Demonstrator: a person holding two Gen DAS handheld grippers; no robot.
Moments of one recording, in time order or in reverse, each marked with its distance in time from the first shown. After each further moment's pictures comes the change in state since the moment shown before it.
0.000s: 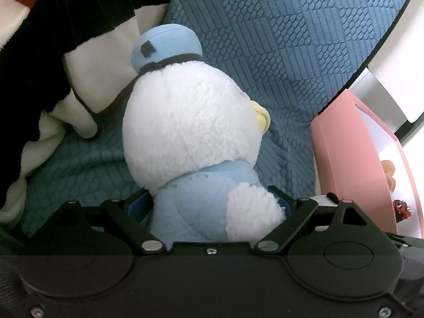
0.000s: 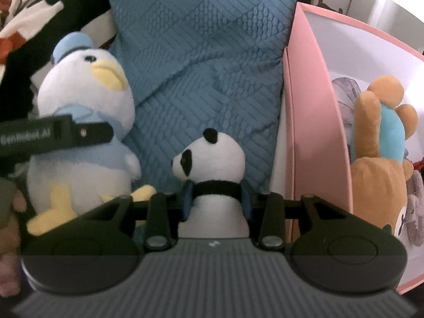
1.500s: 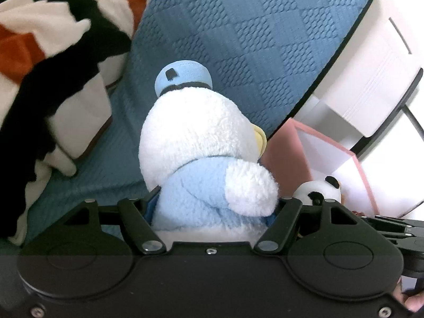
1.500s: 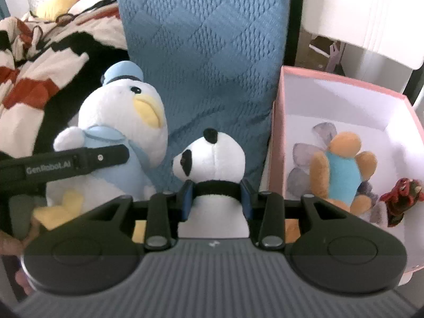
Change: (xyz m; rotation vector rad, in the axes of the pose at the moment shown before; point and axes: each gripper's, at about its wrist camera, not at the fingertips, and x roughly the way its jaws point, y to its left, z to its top) left arm -0.070 -0.044 0.024 0.039 -0.081 -0.112; right arm -0.105 -0.020 0.046 -0.010 -0.110 0.056
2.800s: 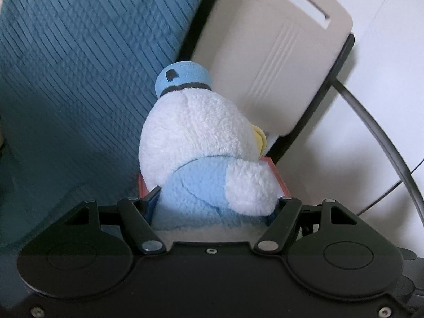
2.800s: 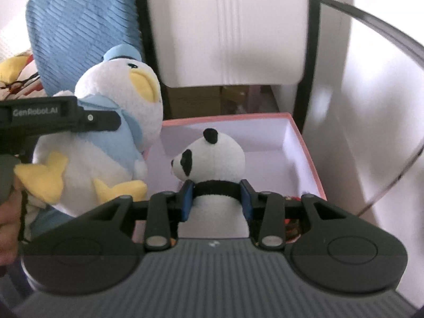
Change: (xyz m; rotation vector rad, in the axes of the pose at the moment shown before) left arm 0.046 -0.228 0.051 0.212 0.028 -0.170; right arm -0.090 -0.174 0.001 0.183 -0.154 -0.167
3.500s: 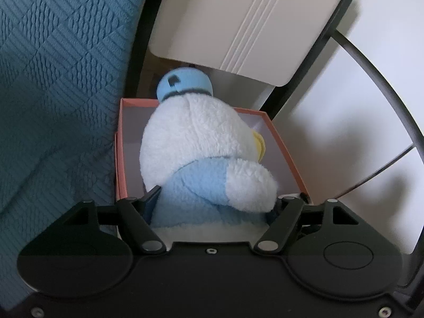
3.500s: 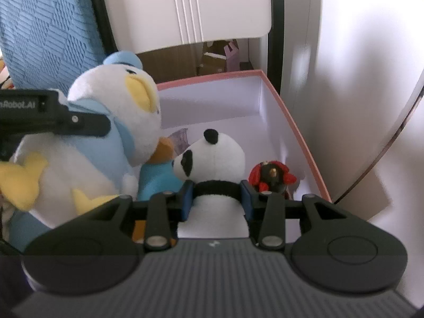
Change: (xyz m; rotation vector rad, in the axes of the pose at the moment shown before) left arm 0.055 -0.023 -0.025 0.039 0.158 -0.020; right arm 0.043 -0.039 -0.039 0.079 0.048 -0.042
